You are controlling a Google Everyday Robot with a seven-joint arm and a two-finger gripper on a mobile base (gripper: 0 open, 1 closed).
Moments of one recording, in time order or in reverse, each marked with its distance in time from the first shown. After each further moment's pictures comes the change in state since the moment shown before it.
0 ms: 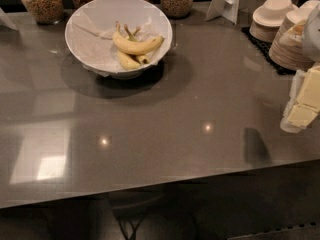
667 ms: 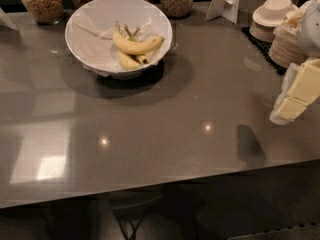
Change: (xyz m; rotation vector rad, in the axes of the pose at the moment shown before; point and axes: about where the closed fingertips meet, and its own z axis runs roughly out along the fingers) arm -0.019 -0.010 -0.001 0.043 -0.101 -0.015
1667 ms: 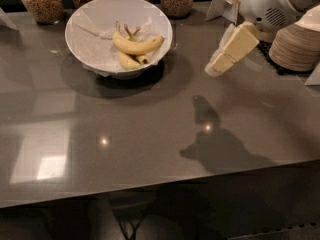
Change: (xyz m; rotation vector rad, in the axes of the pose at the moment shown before) arm -0.104 -0.077 0.030 0.108 -0.360 -0.002
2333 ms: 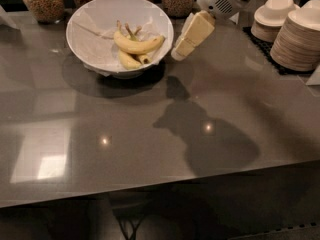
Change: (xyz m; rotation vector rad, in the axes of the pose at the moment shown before) arm -0.044 -0.037 0.075 -0.045 -0.022 -0.011
